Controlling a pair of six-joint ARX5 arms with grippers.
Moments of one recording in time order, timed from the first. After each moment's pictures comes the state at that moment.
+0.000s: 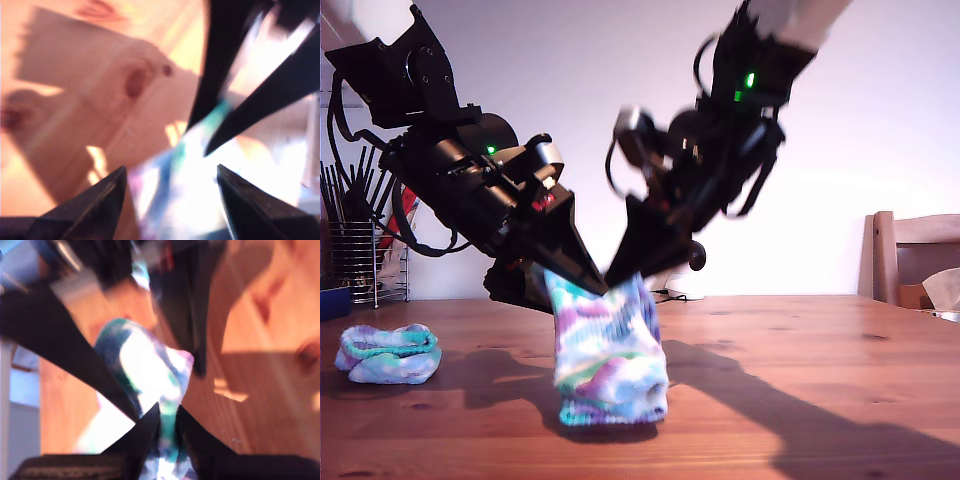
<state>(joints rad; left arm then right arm) -0.38 1.94 1.30 -0.56 0.77 0.32 0.49 2.09 1.67 -0.83 -0.73 -0.63</state>
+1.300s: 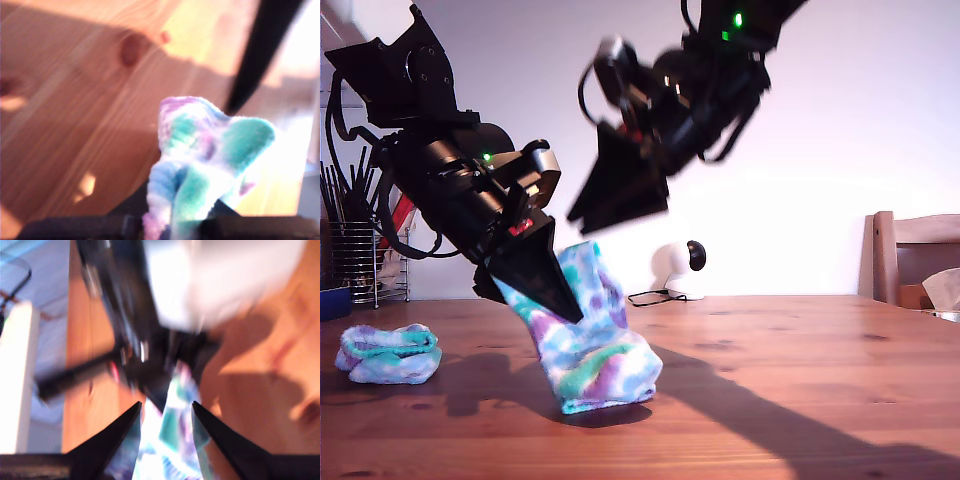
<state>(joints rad) -0.38 1.94 1.30 -0.65 0.71 0.41 0.52 2.06 1.79 -0.87 -0.75 -0.63</state>
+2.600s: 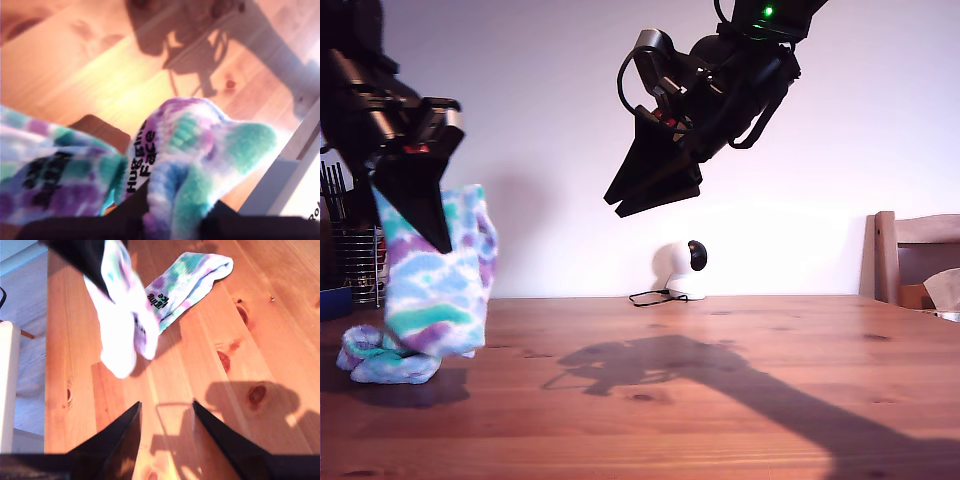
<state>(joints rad) -0.11 1.94 1.62 -1.26 0.60 0.45 0.44 2.06 1.82 -0.89 -0.75 -0.63</state>
